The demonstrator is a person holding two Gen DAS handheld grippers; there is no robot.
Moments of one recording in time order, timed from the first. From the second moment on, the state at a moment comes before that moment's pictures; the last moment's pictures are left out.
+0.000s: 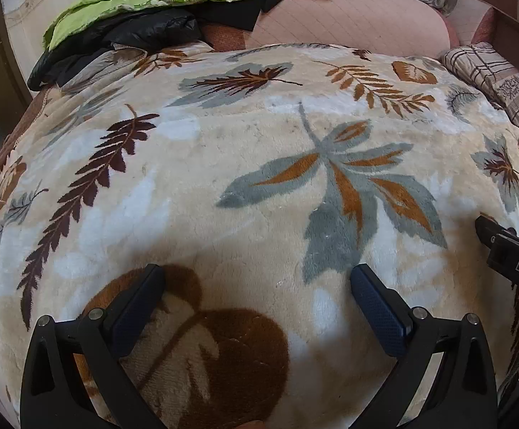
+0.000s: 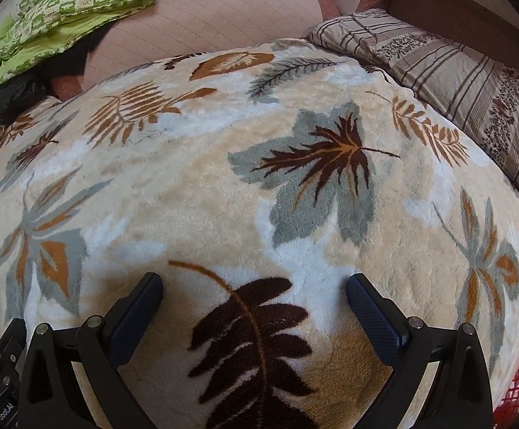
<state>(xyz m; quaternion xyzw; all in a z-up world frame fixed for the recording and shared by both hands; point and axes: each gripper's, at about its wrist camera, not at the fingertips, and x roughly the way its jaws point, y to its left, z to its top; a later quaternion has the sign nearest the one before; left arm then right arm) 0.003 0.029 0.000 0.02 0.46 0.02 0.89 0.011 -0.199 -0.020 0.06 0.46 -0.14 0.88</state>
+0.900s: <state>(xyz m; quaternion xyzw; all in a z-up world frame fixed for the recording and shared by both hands) 0.002 0.032 0.000 0.02 0.46 0.01 0.89 0.011 -0.199 -0.020 0.06 0.46 -0.14 0.88</state>
